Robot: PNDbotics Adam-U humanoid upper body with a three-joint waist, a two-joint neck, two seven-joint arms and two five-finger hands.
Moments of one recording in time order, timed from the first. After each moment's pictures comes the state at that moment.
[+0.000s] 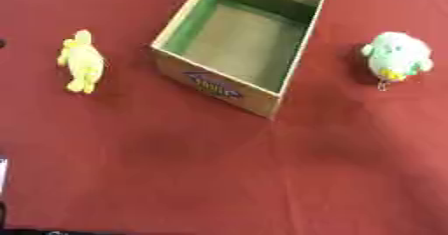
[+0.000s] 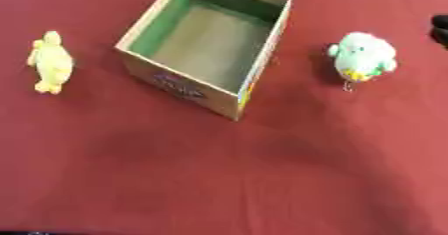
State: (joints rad) left arm -0.14 0.30 0.27 -1.98 0.07 -0.35 0.23; right arm -0.24 -0.43 -0.14 -1.98 -0.50 -0.14 0.32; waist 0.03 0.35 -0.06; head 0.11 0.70
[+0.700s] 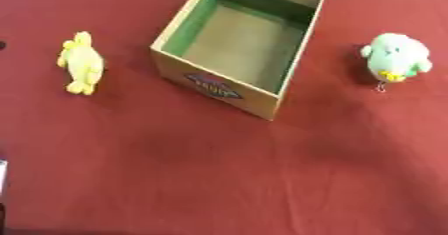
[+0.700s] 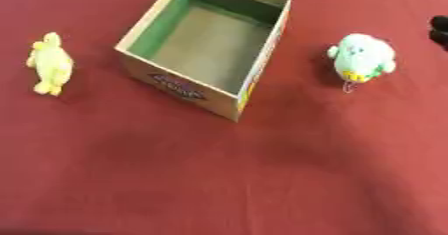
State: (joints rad) left arm -0.14 0.30 0.27 -1.98 0.07 -0.35 0.23; right arm -0.24 -0.44 -0.14 -1.98 -0.50 -0.15 0.32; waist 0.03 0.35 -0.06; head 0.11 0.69
